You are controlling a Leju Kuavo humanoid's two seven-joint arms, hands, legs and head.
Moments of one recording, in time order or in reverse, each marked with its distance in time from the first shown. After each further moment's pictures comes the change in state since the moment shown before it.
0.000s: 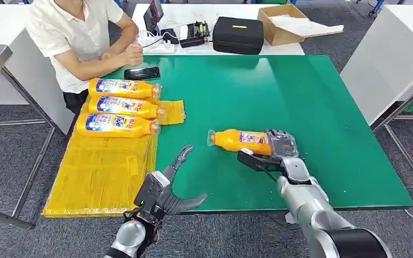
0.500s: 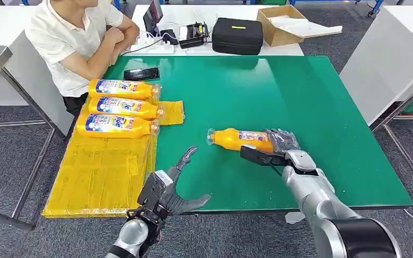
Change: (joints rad) left arm -0.021 -0.001 -0.019 0.036 0.033 -0.017 -0.004; right arm -0.047 -0.022 0.004 0.040 -0.065 0.154 -0.106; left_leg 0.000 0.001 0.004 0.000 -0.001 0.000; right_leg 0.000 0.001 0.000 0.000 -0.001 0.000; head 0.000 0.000
